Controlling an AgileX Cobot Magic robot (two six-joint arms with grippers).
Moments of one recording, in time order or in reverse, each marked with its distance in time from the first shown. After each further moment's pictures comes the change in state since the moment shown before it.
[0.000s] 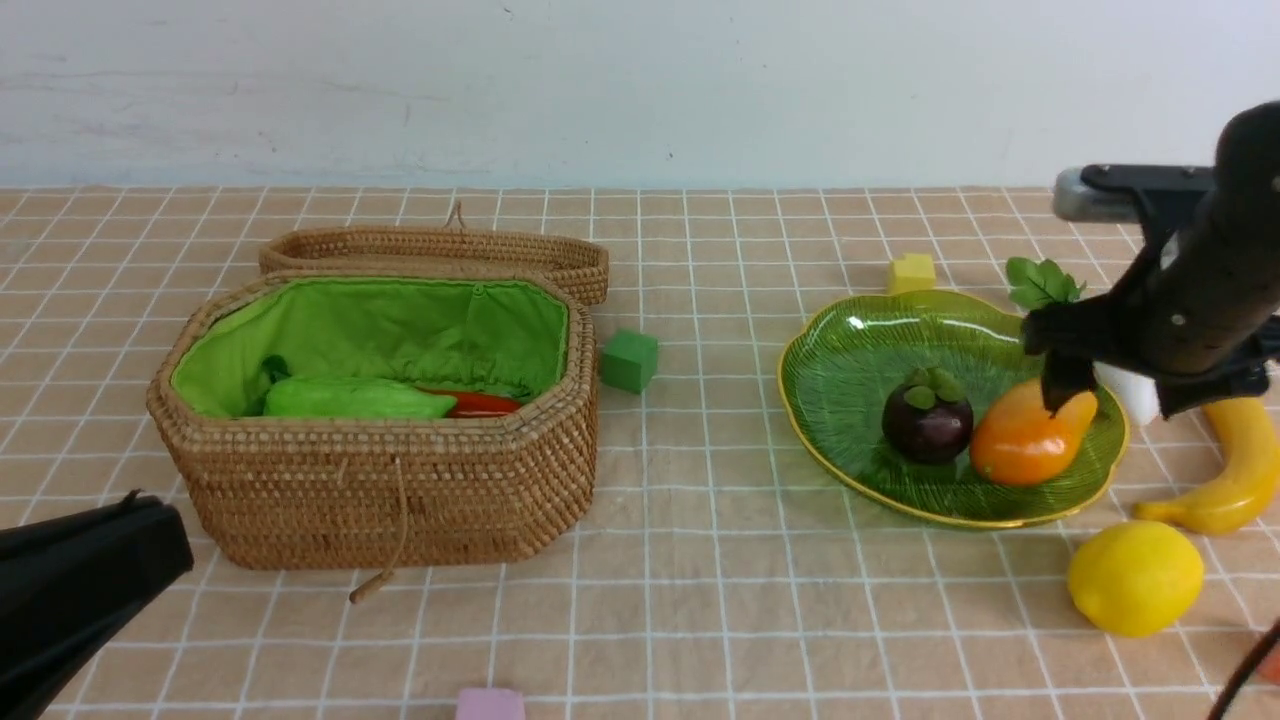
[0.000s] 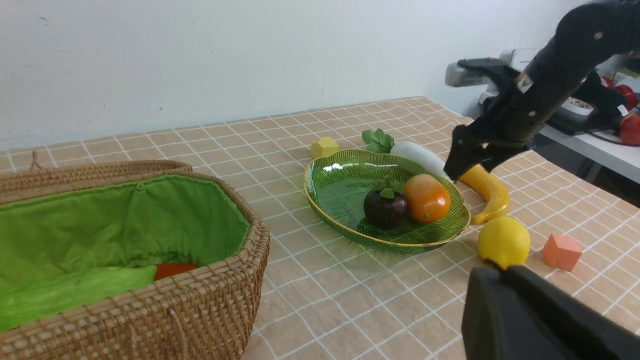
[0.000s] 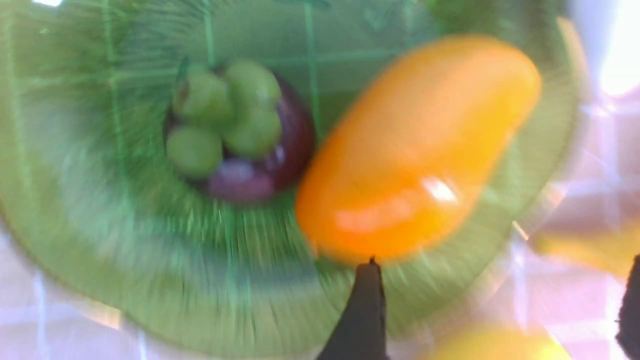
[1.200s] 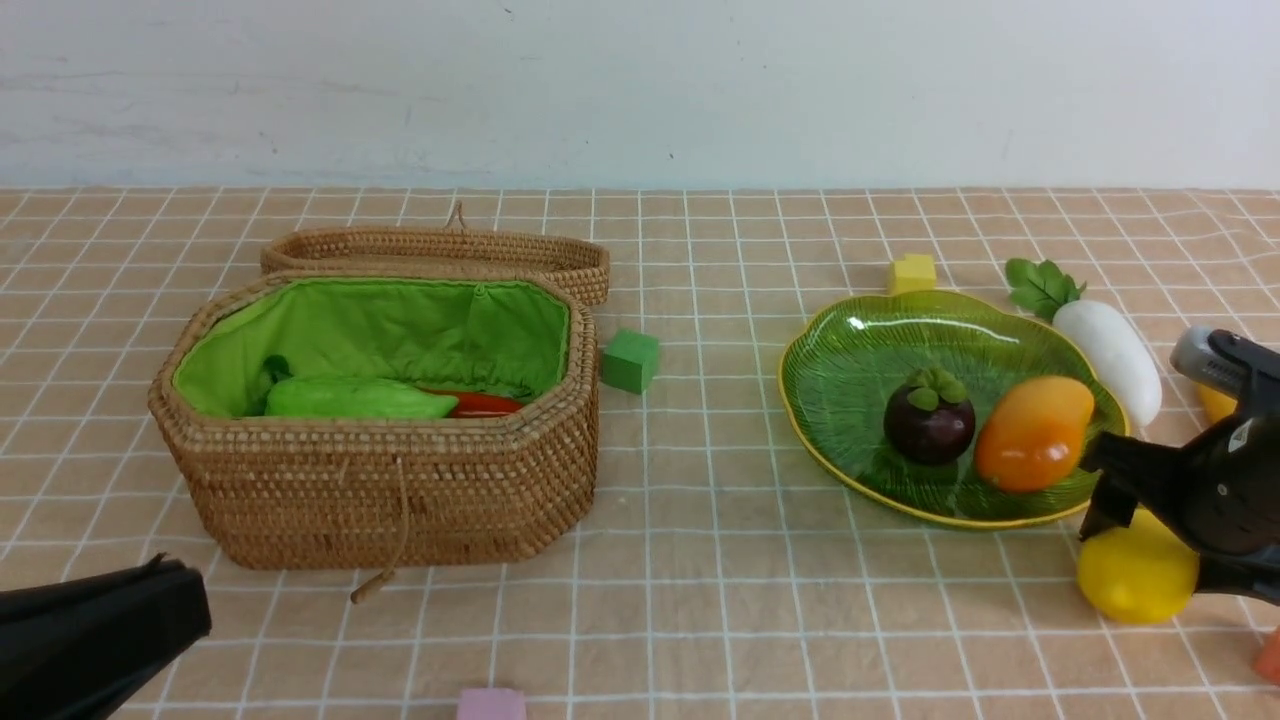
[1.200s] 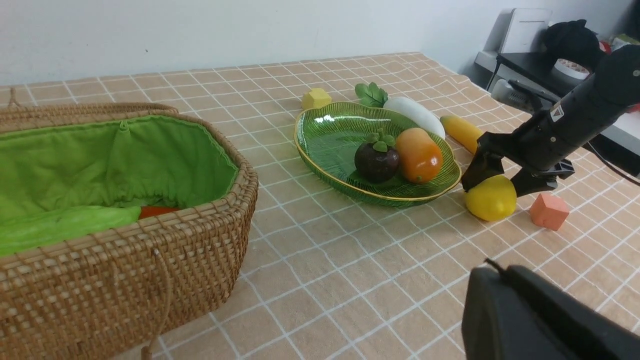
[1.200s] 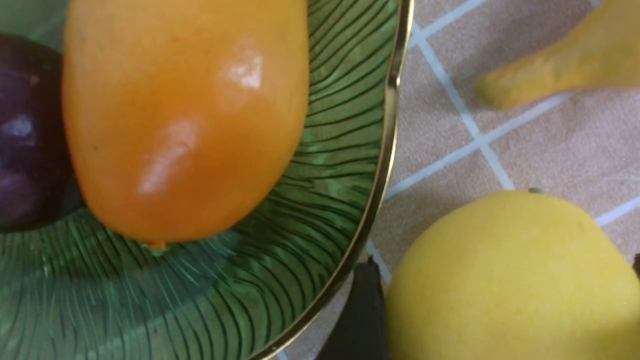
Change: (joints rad) right arm -0.139 0.019 0.433 0.150 -0.439 0.229; left arm 0.000 0.000 0.000 -0.048 0.092 0.000
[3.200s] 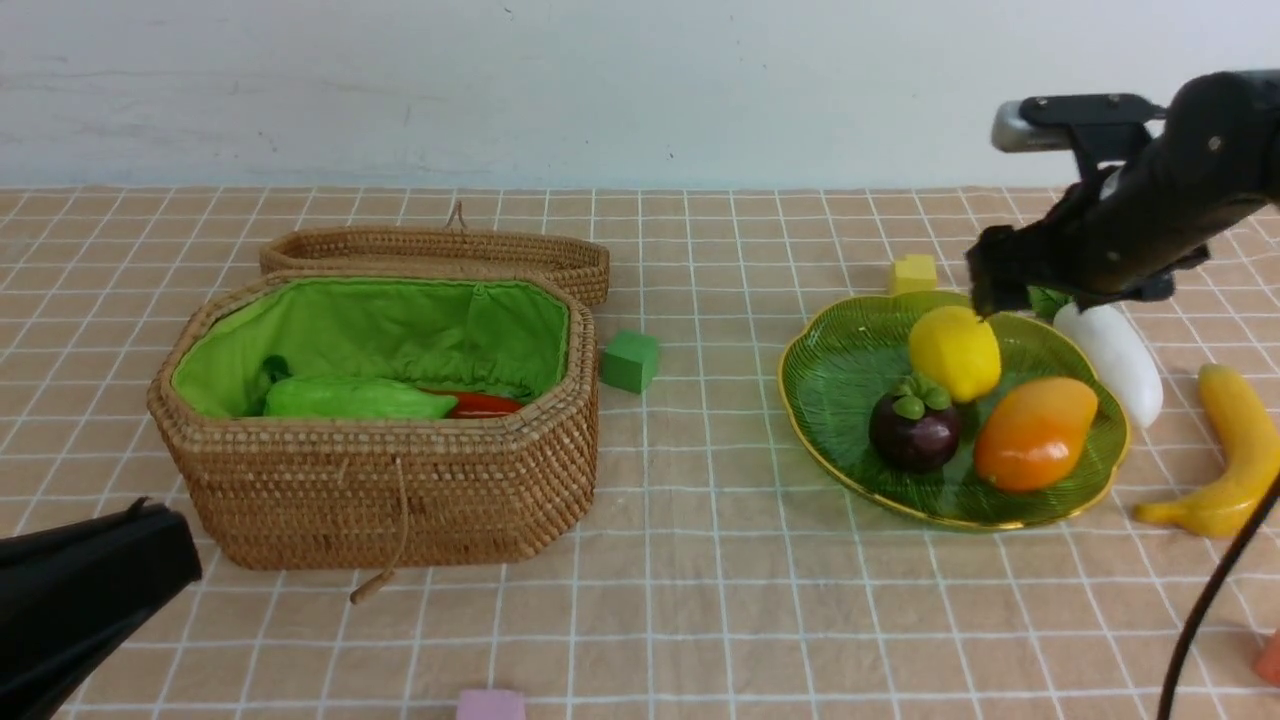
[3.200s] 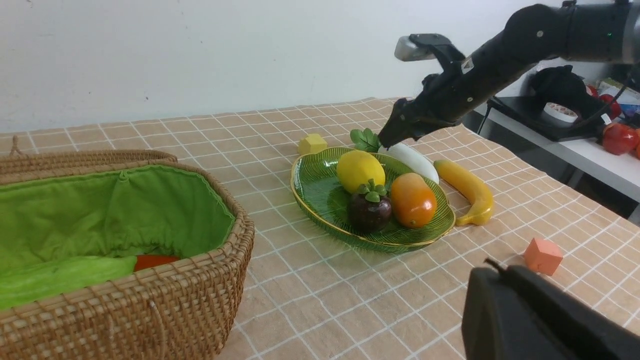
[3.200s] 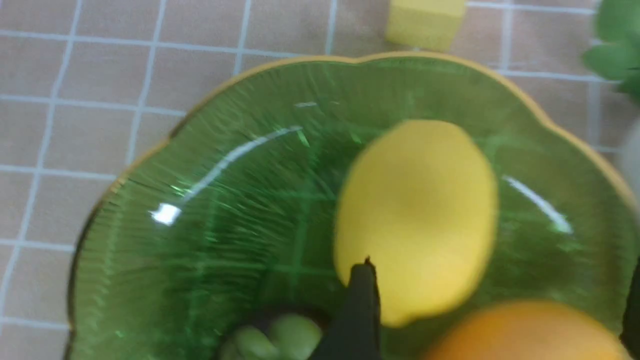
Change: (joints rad) right arm 0.093 0.198 -0.644 -0.049 0.215 -0.472; left arm 0.000 0.000 0.000 0.000 -0.090 0.000
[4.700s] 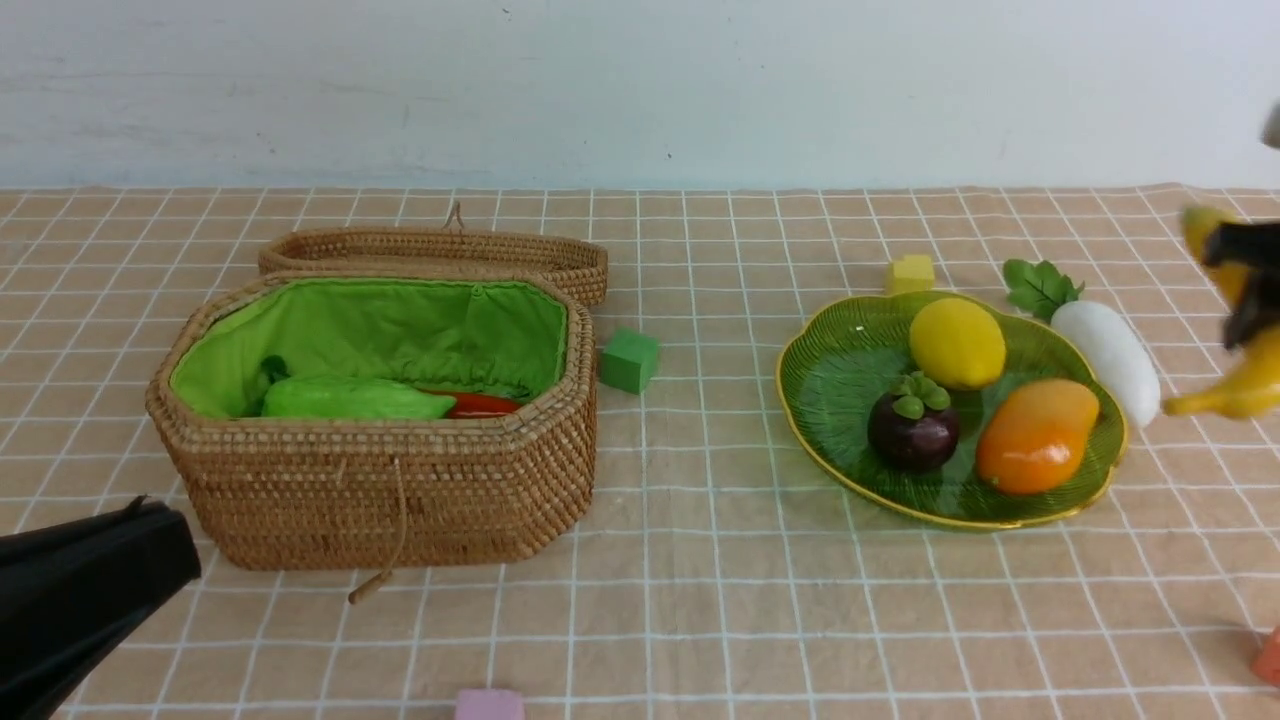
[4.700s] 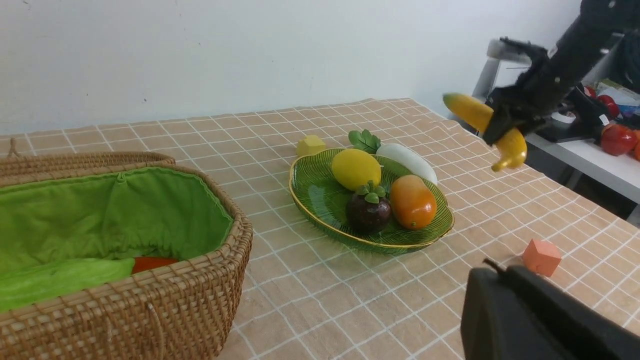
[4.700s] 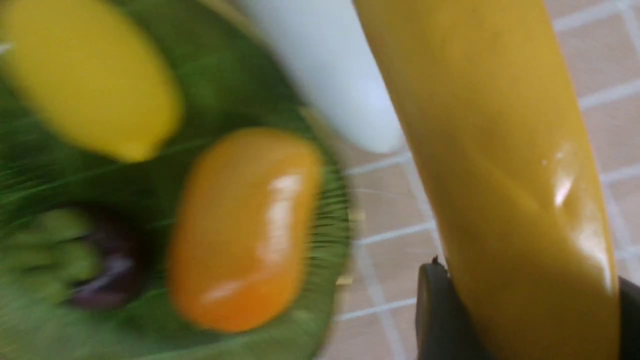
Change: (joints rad) right arm -0.214 -0.085 -0.048 0.150 0.329 -0.011; left arm 0.000 0.000 0.000 0.000 -0.002 0.000
